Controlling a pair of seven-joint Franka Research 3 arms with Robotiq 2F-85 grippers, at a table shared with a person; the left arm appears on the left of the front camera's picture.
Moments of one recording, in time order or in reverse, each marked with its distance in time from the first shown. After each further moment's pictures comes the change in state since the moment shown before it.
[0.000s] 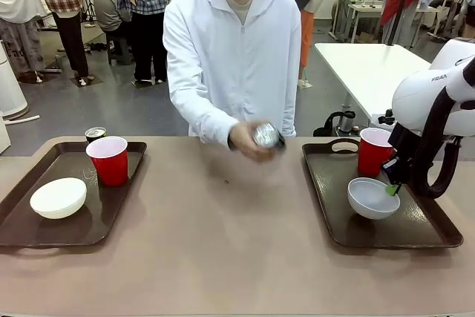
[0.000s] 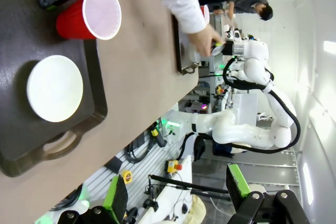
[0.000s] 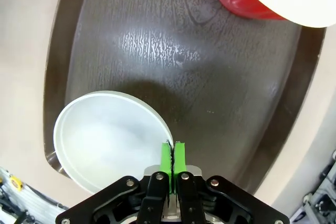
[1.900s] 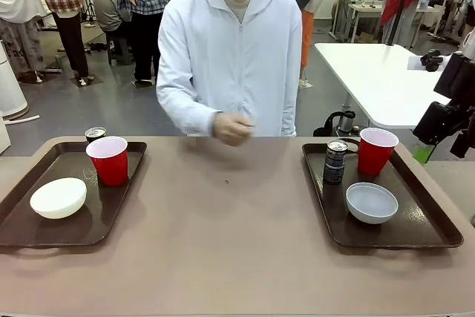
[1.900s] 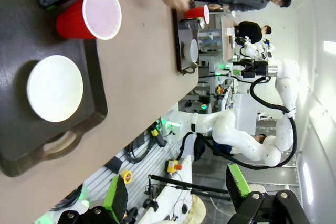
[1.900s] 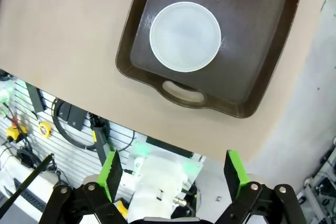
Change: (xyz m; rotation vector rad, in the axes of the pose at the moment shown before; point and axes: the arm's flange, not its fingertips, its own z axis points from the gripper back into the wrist) left arm 0.000 0.000 0.000 0.000 0.000 0.000; right arm -0.075 0.044 0.171 0.052 0.050 0.040
